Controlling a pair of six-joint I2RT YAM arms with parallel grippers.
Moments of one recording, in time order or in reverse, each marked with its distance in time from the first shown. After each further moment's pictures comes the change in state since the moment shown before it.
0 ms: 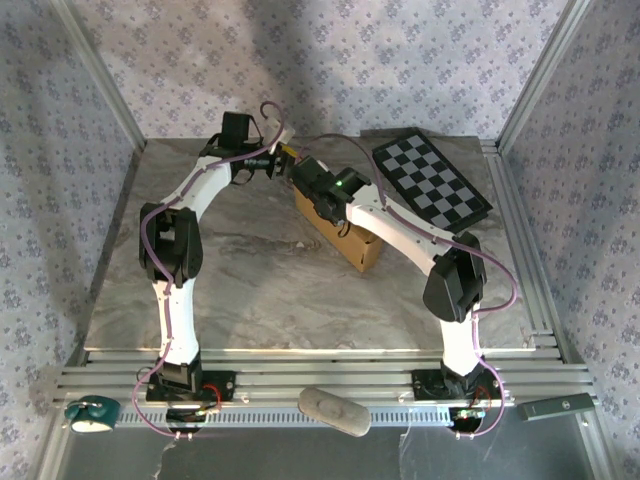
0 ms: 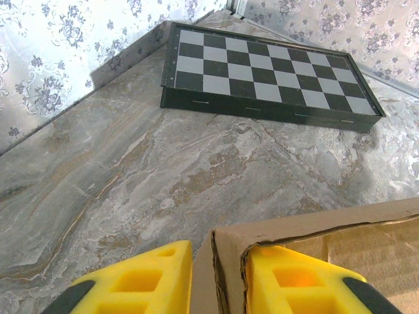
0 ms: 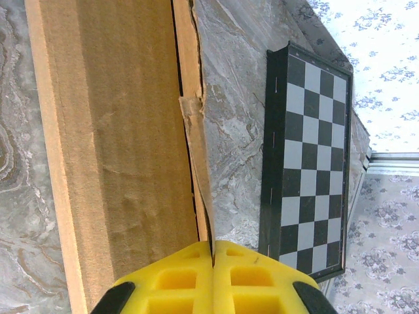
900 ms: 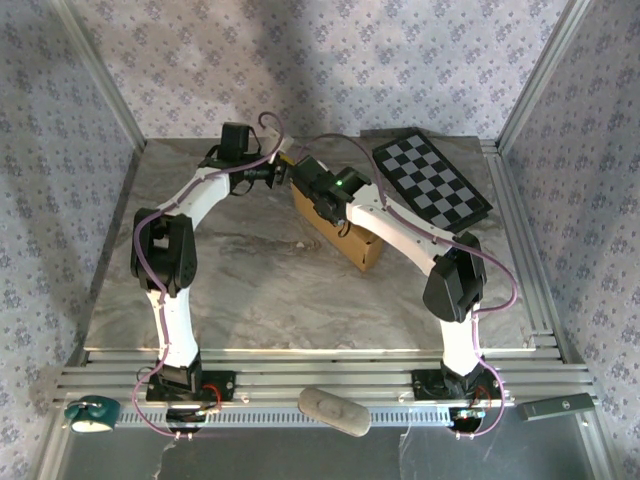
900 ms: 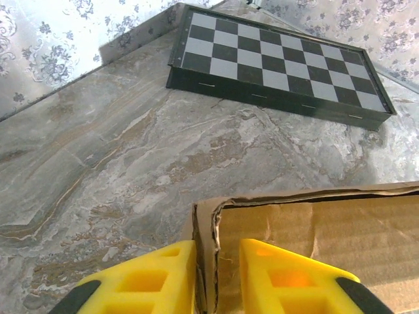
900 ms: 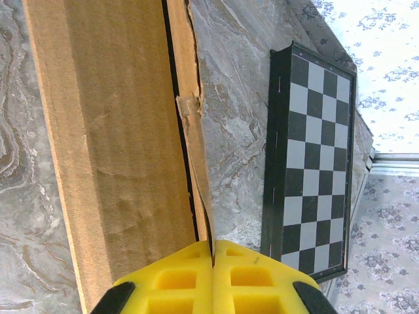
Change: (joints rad) left arm -0.011 -0.107 -0.195 0.113 -0.069 -0.084; right arm 0.000 0.000 0.007 -0.010 -0.011 0.000
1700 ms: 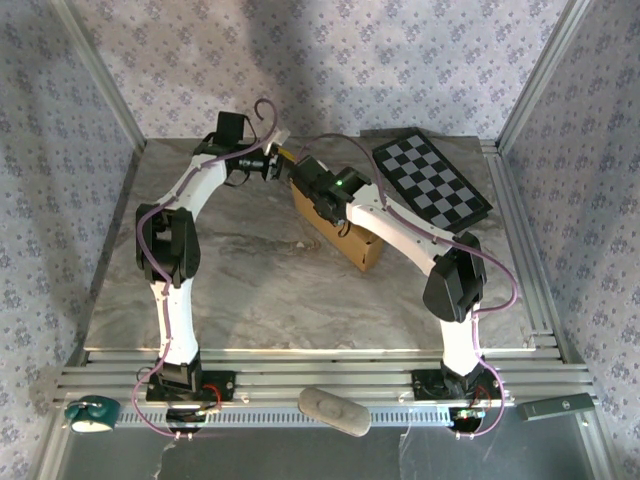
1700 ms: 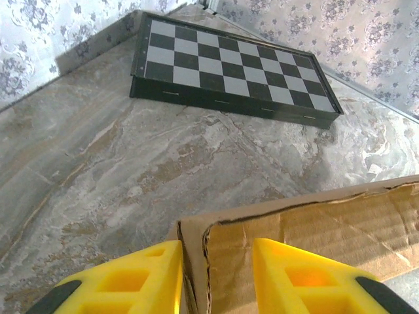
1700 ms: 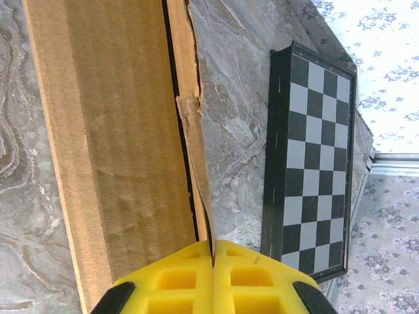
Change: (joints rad) left arm 0.038 0.097 0.210 -0.233 0.167 0.102; right arm 0.000 0.000 0.000 0.000 -0.001 0.000
